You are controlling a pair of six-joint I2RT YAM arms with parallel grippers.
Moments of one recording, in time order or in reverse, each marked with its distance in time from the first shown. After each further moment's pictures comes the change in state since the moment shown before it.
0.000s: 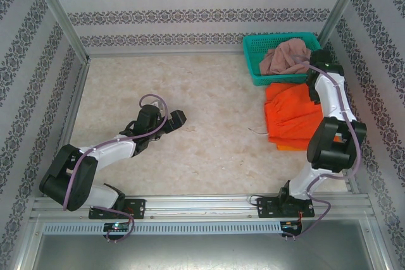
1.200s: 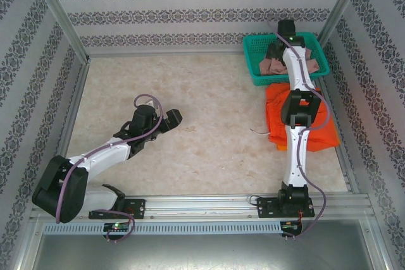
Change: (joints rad) left arm 0.012 -0.107 0.006 -0.105 -0.043 0.021; right arm 0.193 0.828 1.066 0.057 -0.414 0.320
